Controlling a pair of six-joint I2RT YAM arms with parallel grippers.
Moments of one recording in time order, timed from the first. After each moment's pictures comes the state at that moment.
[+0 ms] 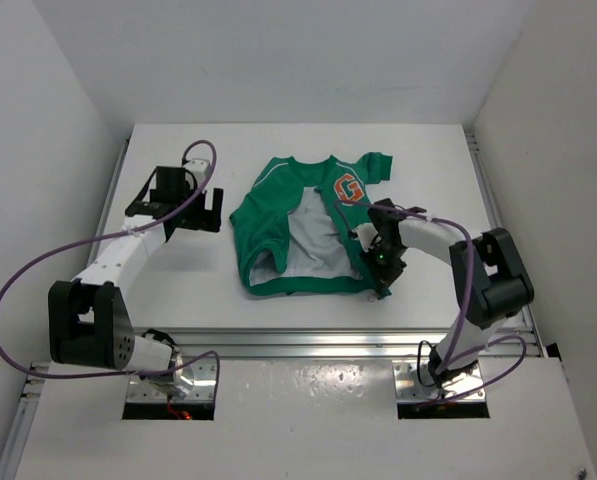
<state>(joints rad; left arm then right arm) -0.09 1.40 1.03 -0.41 0.05 0.04 0.35 1.75 0.95 -0.76 -0.11 -0.26</state>
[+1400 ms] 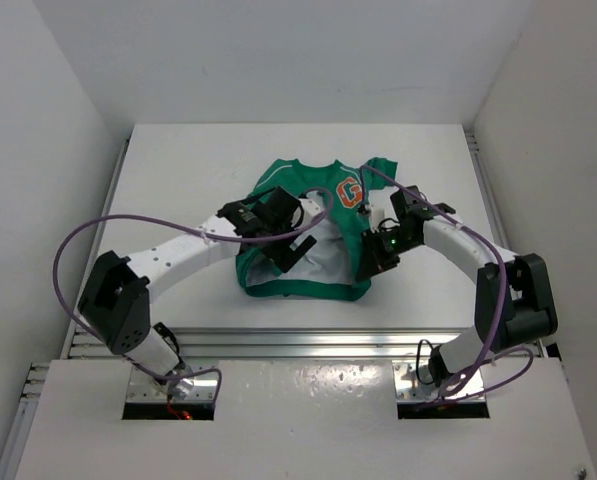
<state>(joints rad) -0.73 1.56 1.24 -0.66 -0.12 0.11 0.25 1.54 0.94 -0.73 -0.69 -0.13</state>
